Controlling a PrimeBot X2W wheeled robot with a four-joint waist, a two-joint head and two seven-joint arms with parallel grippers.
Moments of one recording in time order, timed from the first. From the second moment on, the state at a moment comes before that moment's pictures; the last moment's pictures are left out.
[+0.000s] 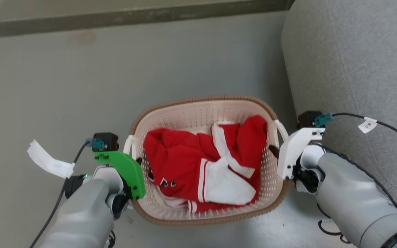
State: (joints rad) left arm -0.68 0.03 -0.87 1.10 -1.00 -0.12 0.04; right arm -0.68 -0.09 0.81 1.11 0.94 0.11 0.16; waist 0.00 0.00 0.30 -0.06
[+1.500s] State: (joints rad) left arm -0.96 0.03 -0.86 1.12 -0.97 -0.12 -0.19; right arm -0.88 -0.13 0.79 1.06 0.94 0.11 -0.07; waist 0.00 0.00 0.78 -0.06
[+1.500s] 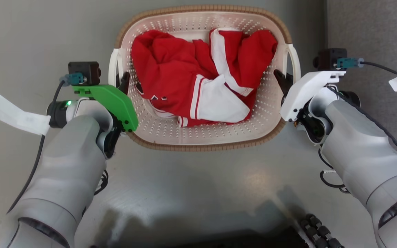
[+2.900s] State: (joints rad) left arm -1.04 0.03 -0.87 1.15 -0.96 -0.12 -0.24; right arm -0.96 -0.13 0.84 1.06 0.98 0.11 -0.15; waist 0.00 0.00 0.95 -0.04
